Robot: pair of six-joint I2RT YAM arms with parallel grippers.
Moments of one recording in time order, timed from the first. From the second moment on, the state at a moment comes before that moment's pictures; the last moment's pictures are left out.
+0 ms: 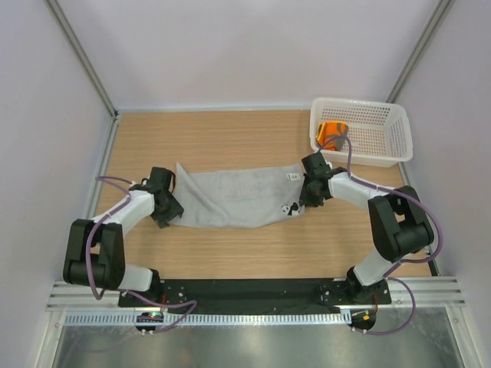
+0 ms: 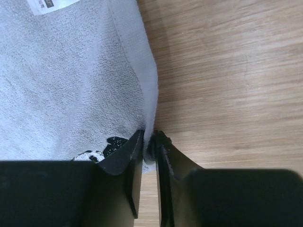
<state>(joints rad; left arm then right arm) -0.15 1.40 0.72 -0.59 -0.16 -0.84 0.36 1.62 0.91 -0.45 0.08 0.63</state>
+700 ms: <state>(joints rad) -0.14 1.19 0.83 -0.69 -0.16 -0.81 0.36 1.55 1.17 -0.81 0.09 0.59</state>
